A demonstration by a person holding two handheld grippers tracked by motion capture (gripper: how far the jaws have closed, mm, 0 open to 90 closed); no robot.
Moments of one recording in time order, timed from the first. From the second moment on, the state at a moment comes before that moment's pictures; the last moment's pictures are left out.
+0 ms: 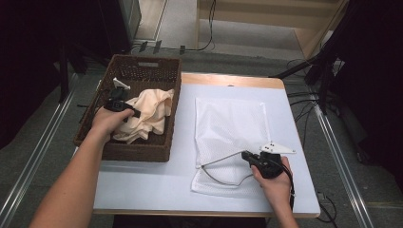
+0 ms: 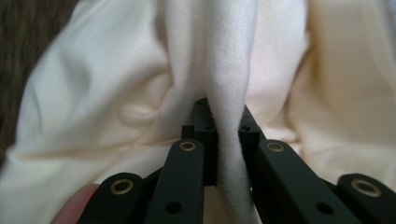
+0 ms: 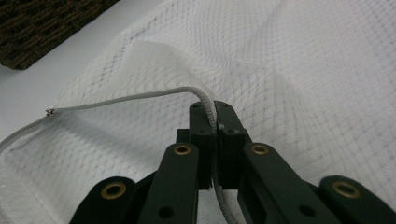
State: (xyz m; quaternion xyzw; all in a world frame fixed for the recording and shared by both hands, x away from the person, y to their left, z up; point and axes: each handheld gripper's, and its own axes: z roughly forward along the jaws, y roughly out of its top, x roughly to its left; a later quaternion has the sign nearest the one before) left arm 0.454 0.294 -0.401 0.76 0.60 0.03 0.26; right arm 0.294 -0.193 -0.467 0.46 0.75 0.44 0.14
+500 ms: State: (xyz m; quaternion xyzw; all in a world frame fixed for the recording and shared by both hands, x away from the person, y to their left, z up) left arm 0.460 0.237 -0.388 0.74 0.55 0.01 0.39; right arm 0.294 -0.196 -0.470 0.46 0.76 0.44 0.14
